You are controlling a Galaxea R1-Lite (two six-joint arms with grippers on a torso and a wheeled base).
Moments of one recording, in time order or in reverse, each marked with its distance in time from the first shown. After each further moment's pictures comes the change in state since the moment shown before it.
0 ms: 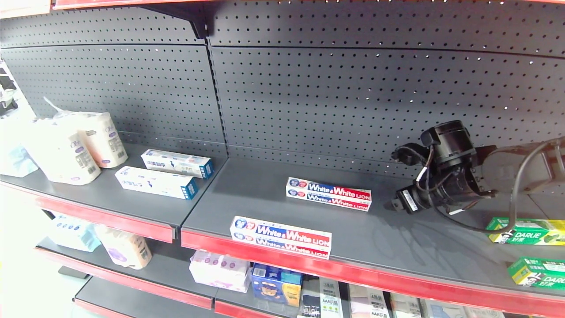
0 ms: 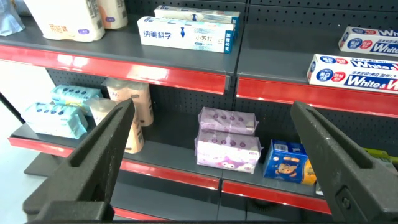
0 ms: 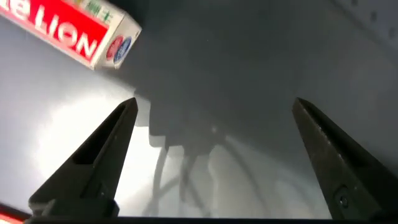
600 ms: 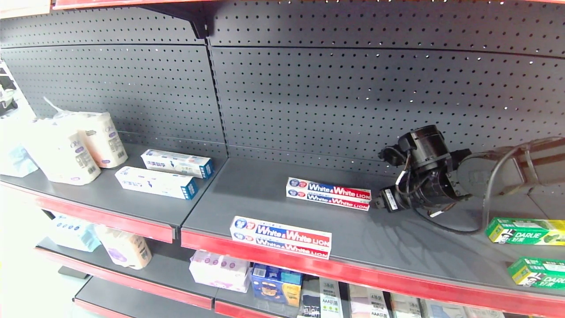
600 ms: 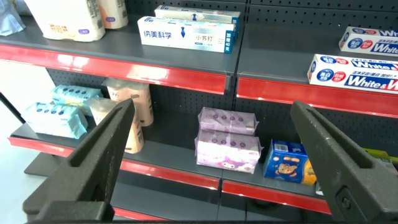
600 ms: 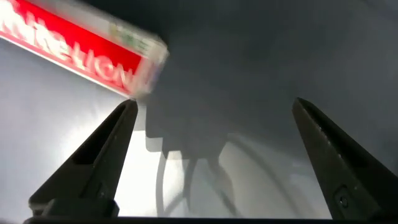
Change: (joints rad) left arm 0.000 0.000 0.000 0.000 0.000 0.000; right arm 0.085 0.056 -0.029 -0.032 -0.074 0.149
